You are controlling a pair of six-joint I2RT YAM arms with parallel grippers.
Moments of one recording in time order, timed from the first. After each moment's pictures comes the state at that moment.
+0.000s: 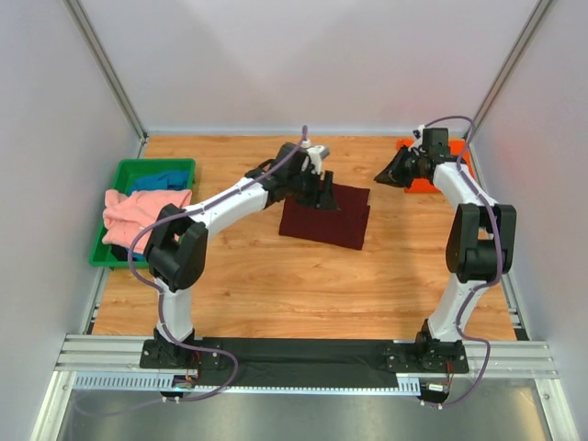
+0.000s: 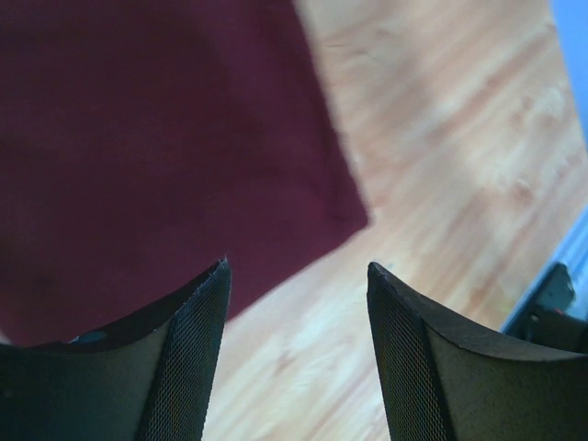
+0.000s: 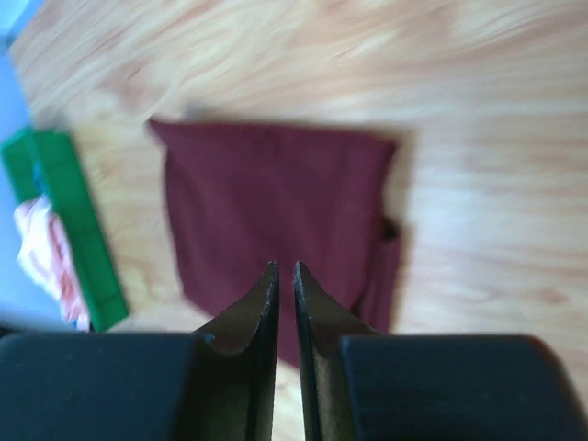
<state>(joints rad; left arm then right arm) -0.70 1.93 1.56 -0.30 0.37 -0.37 -0.04 1.94 1.50 -0.44 -0.49 0.56</state>
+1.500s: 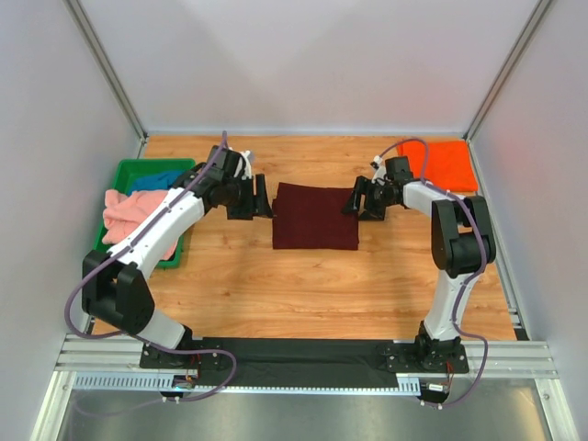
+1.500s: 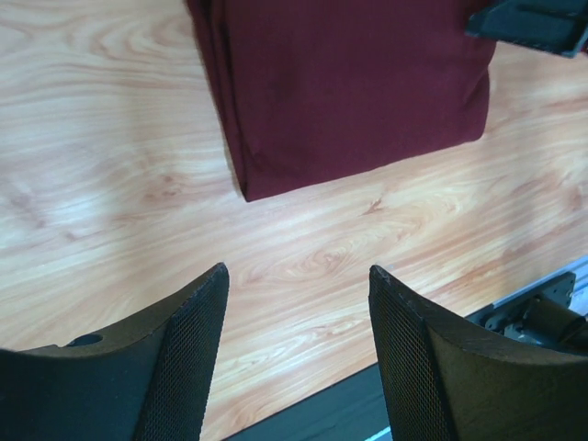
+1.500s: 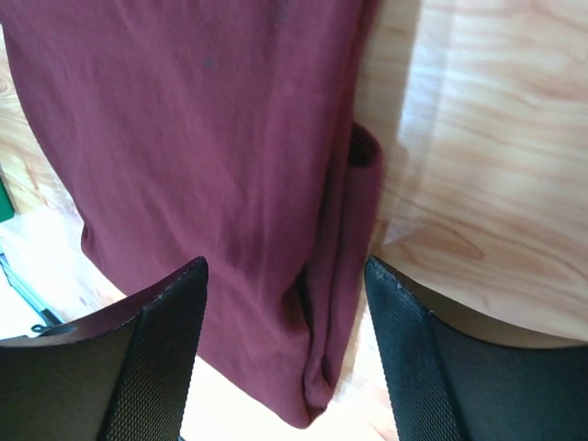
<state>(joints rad) -0.42 1.52 1.30 -0.73 0.26 -0.45 0.13 1.96 1.25 -0.31 -0.55 0.38</state>
